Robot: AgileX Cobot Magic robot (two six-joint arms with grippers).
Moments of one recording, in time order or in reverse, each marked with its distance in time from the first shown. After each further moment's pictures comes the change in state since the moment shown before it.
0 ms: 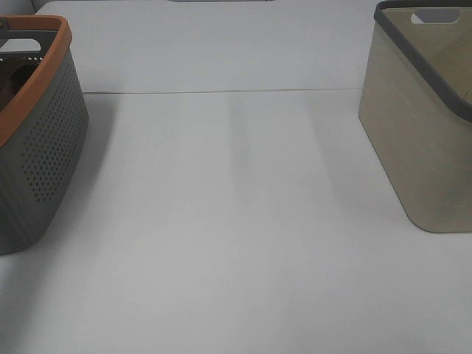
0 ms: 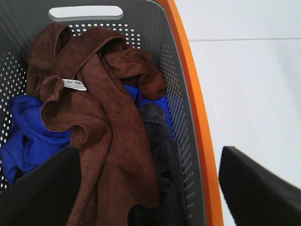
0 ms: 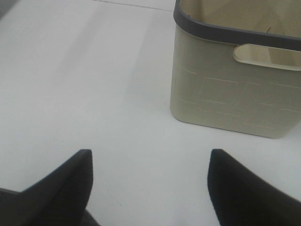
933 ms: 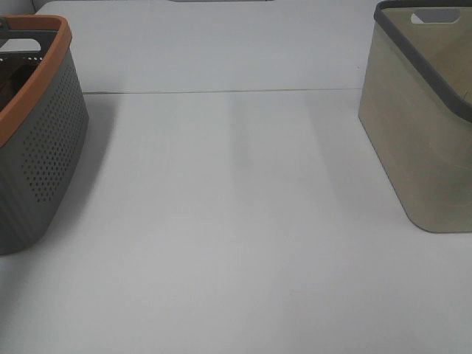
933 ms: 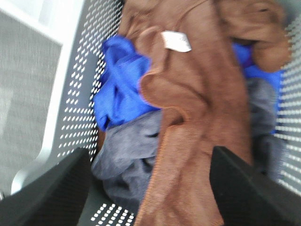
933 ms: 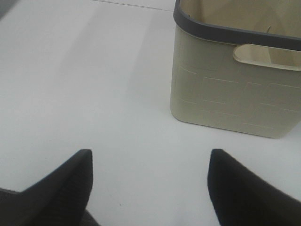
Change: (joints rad) left arm 0.094 0.515 -0.666 0.258 0.643 -0.228; right arm 0.000 0.000 0.000 0.000 0.000 0.000
